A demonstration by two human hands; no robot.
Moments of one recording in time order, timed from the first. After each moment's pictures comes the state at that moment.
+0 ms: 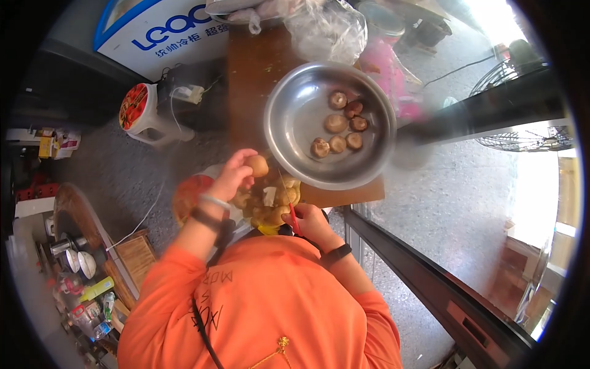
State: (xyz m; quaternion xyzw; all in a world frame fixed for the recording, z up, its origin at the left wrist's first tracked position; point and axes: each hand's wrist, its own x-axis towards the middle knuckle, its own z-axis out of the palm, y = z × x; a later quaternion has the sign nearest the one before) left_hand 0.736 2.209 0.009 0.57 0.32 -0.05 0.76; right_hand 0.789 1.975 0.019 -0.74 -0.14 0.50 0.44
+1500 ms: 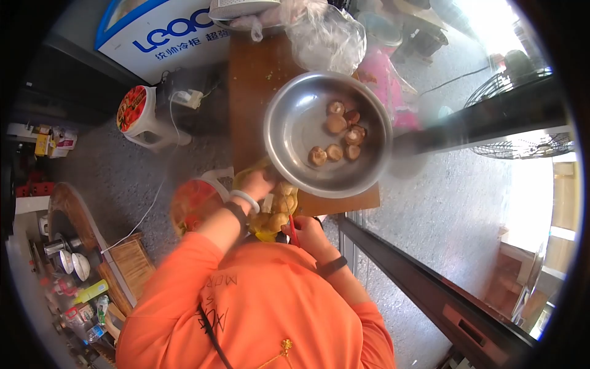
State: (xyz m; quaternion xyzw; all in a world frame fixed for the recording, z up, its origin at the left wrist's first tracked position) left_hand 0.759 2.171 -0.070 0.84 0.34 -0.13 0.40; right_hand 0.781 1.972 0.029 -0.75 -0.10 0.51 0.40
